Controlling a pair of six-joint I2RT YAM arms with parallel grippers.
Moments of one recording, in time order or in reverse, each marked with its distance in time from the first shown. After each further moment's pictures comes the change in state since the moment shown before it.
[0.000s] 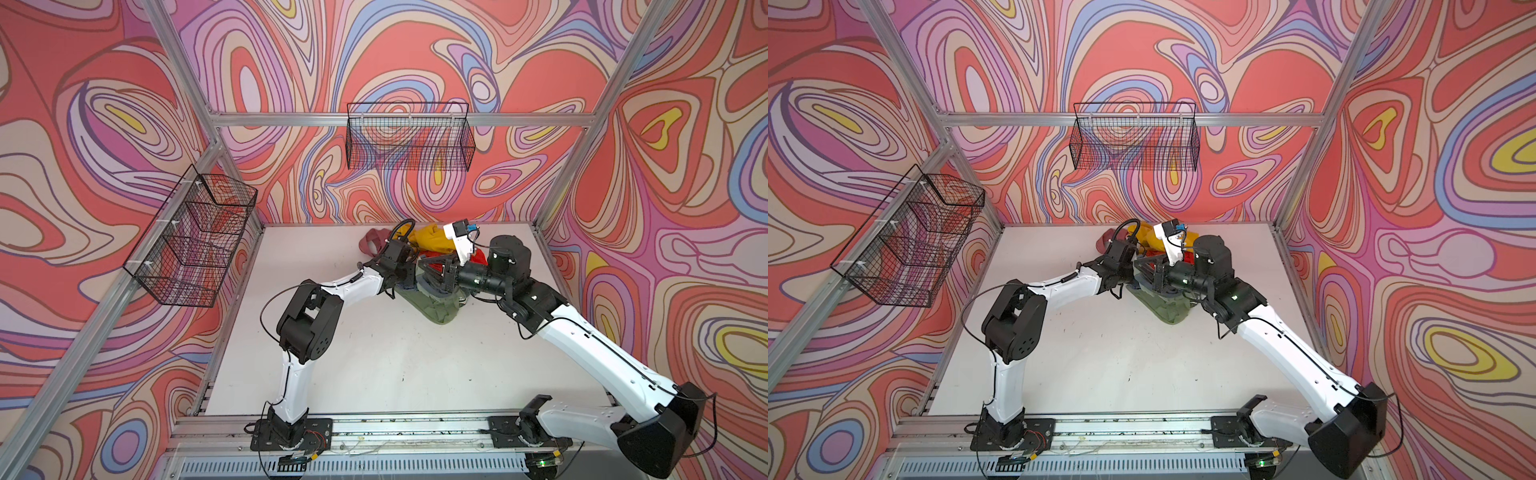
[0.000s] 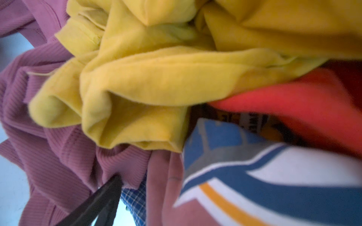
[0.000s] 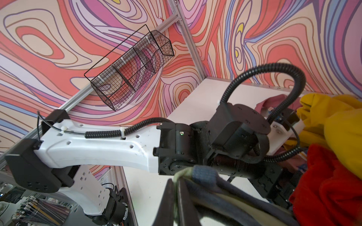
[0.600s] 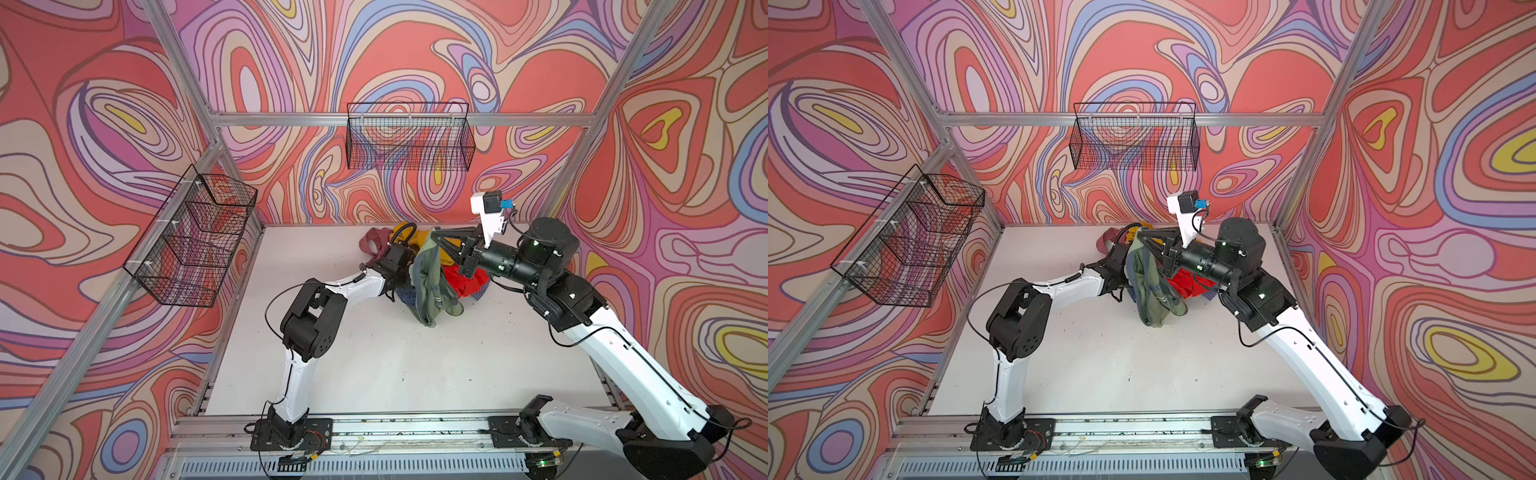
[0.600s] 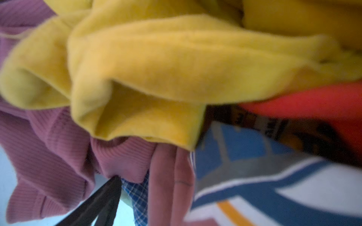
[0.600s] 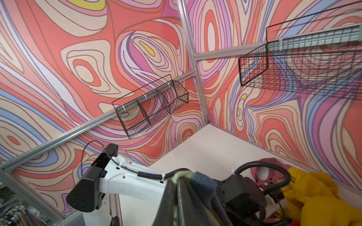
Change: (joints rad) left arm -0.001 0.030 0.000 -0.026 -0.014 -0.001; right arm 0.010 -0.042 0.223 -0.071 0.073 -0.111
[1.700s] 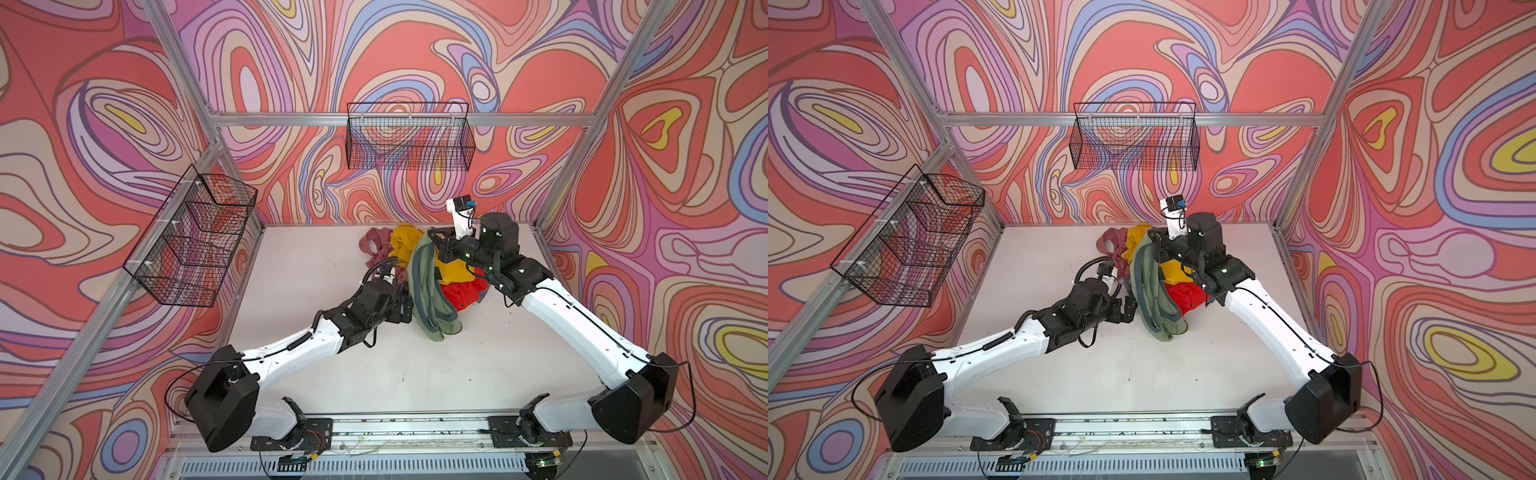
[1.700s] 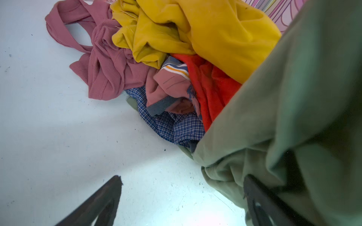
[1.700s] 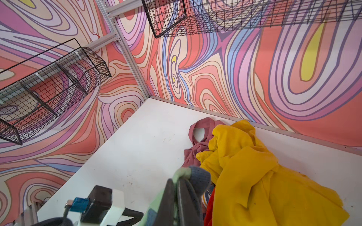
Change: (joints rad) left arm -0.175 -0.730 -0.621 0.108 -0.134 -0.121; right arm -0.092 0.238 -0.058 0.039 0.216 -0.043
